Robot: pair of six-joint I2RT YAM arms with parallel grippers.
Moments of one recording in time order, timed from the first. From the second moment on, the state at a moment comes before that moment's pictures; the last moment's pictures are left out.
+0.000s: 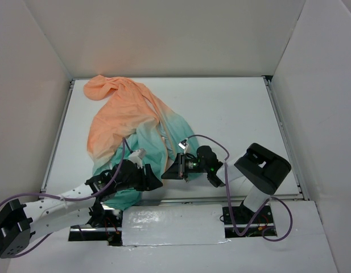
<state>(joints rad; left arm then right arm) -0.88 0.82 0.31 -0.08 0.10 -0.90 0.79 1.66 0.37 1.06 -0.66 1.22</state>
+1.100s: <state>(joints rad) -0.88 0.77 0.24 0.06 0.14 -0.89 0.78 1.68 0.37 1.03 -0.68 1.18</state>
